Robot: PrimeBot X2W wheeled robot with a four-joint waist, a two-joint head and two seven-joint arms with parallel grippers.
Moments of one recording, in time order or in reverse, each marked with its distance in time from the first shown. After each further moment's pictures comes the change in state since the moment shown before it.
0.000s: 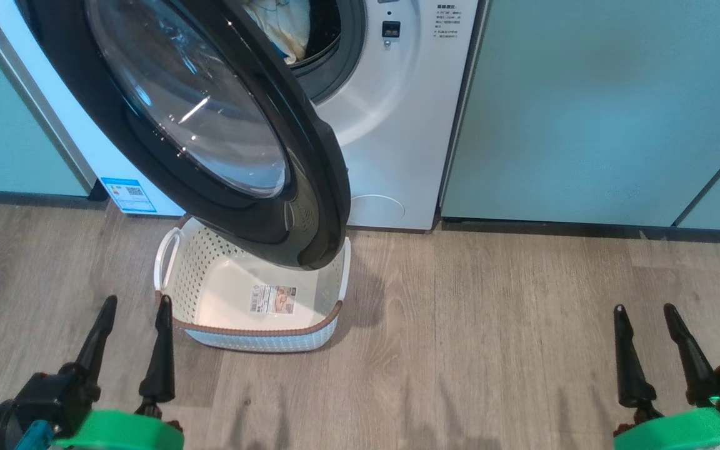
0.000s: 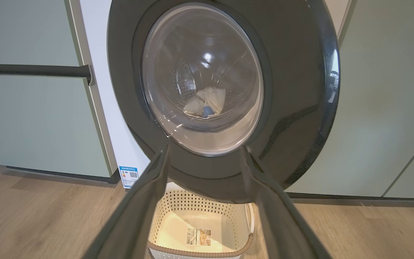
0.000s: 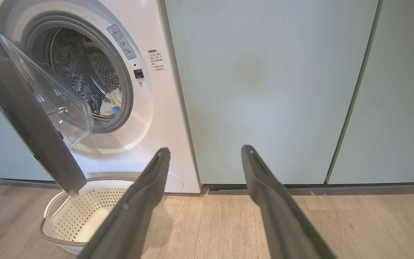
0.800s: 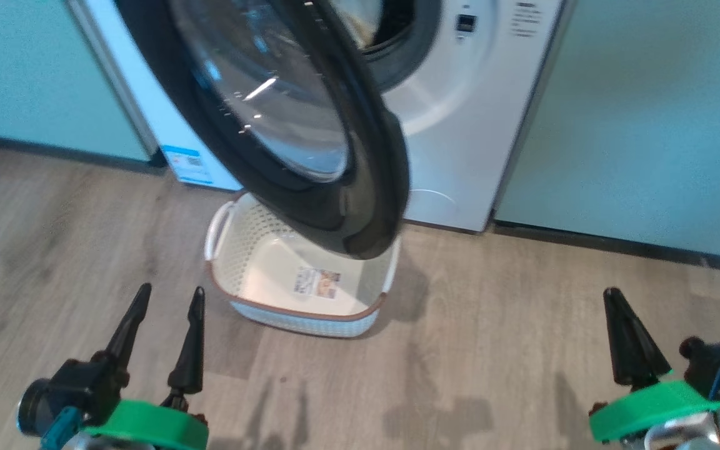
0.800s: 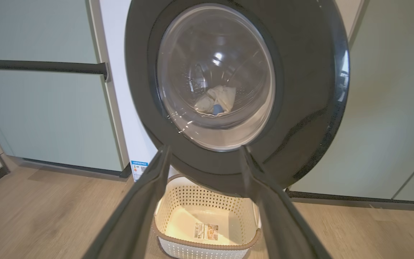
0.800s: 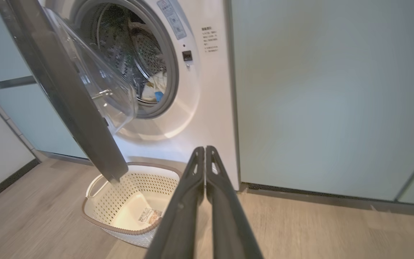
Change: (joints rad) left arm -0.050 0.002 -0.070 0.012 0.015 -0.018 0.000; right arm -0.089 0.000 0.073 0.085 0.021 0.000 0.019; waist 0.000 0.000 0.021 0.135
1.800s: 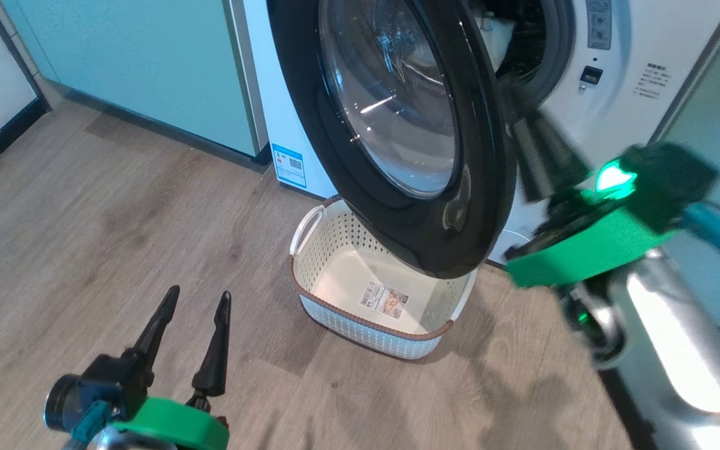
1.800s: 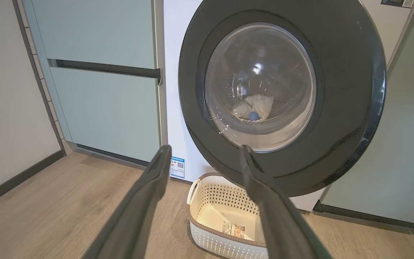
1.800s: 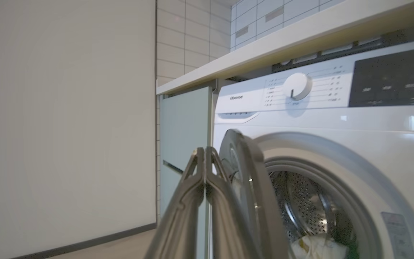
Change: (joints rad) left arm -0.040 0.001 -0.075 0.043 0.003 -0.022 0.008; right arm -0.532 -0.011 0.324 -0.068 0.132 0.000 -0.002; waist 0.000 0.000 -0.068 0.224
